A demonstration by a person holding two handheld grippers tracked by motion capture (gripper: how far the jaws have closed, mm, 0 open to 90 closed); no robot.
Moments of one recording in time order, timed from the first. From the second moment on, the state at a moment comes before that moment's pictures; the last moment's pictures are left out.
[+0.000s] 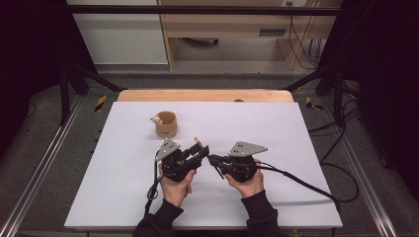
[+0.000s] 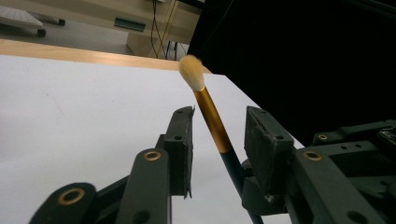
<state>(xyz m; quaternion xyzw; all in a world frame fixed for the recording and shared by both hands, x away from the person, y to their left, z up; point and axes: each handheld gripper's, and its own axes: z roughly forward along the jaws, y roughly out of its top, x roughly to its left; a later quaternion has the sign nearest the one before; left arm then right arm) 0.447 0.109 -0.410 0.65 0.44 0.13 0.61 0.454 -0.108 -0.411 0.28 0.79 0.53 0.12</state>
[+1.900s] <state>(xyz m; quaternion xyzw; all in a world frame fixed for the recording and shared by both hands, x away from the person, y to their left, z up) 0.444 0.119 -0.395 0.67 0.40 0.17 0.60 0.455 -0.120 -0.400 0.31 0.78 0.52 0.19</state>
